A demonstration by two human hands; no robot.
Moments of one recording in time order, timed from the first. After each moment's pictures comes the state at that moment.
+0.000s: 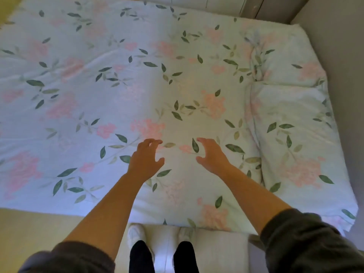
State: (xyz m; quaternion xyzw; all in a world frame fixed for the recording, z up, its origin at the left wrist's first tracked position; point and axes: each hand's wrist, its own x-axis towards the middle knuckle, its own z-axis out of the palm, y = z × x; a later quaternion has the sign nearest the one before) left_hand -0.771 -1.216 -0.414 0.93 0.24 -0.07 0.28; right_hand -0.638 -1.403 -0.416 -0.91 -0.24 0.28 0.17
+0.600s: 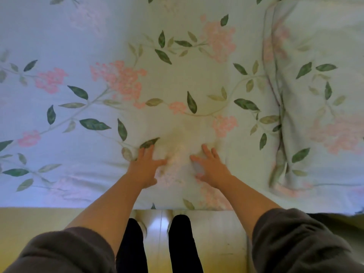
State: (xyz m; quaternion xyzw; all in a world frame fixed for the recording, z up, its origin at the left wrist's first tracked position) left_hand -0.808 -1.269 -0.658 0.90 0.07 -0.42 0.13; right_hand -0.698 -1.480 -0.665 -0.85 -0.26 0.46 -0.04
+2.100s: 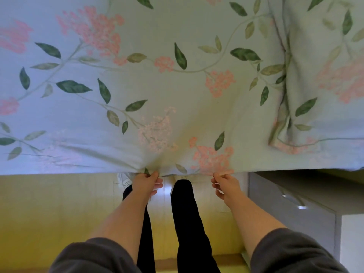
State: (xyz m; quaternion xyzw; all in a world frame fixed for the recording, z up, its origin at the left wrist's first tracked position) left_hand -0.920 -1.381 -0.681 0.44 0.64 -0.27 0.58; right_hand -0.826 -1.602 -0.668 -0.65 0.47 0.43 0.40
